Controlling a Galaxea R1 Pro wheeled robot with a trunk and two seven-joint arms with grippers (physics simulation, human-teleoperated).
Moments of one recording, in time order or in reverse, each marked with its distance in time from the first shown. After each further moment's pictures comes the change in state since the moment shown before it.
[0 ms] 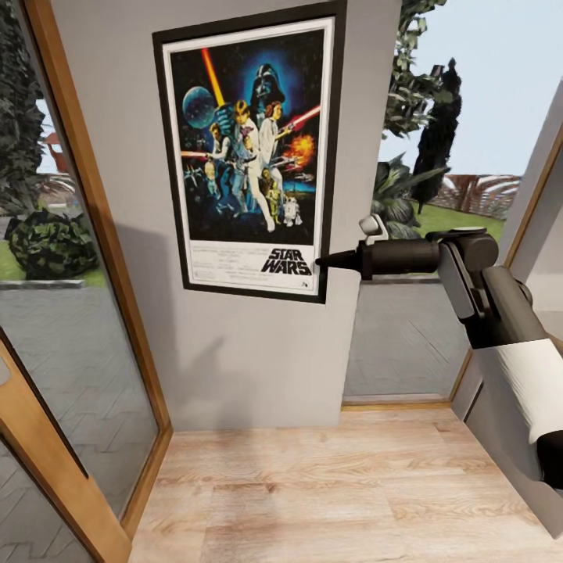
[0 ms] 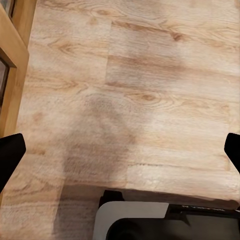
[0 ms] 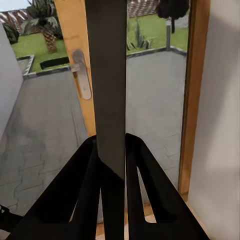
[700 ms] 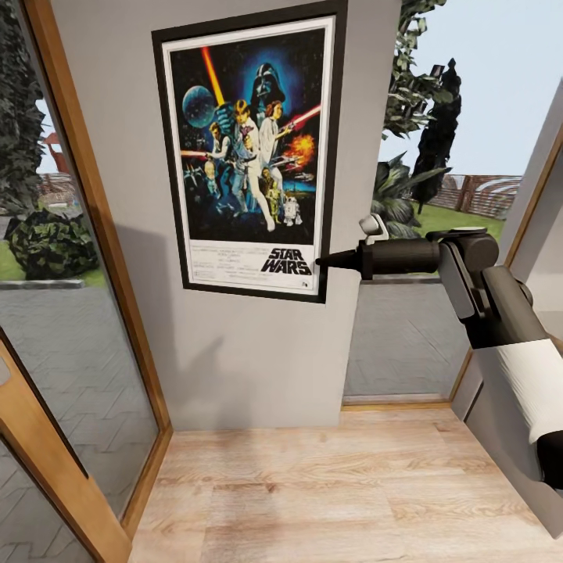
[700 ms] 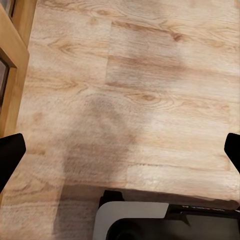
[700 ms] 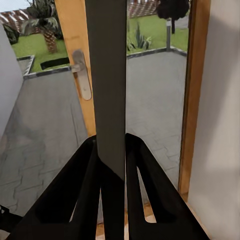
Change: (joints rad) left arm 0.000 0.000 0.001 0.000 0.000 0.000 0.000; right arm 0.001 0.000 -0.001 -0.002 -0.001 -0.001 0.000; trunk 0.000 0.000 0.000
